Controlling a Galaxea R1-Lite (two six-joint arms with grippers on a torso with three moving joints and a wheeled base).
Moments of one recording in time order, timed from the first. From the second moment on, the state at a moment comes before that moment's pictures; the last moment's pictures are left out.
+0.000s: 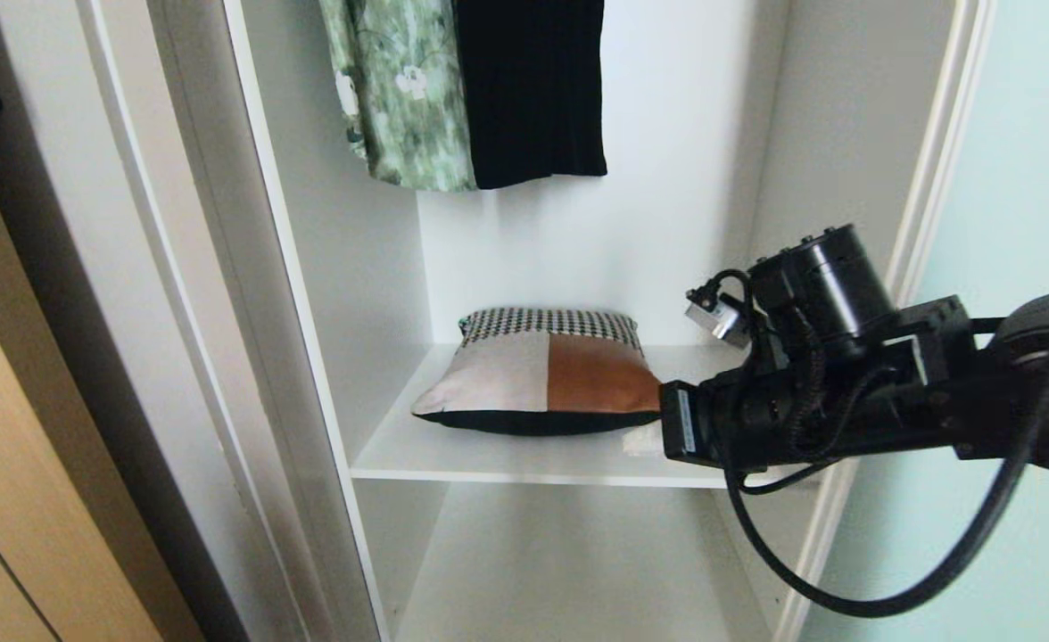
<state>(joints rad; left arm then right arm) 0.00 0.00 0.00 0.00 -0.02 0.05 0.62 1.74 -1.23 0.12 0.23 0.58</state>
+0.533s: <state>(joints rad) 0.00 0.00 0.00 0.01 0.00 0.07 0.48 1.94 -1.27 0.04 0.23 0.63</state>
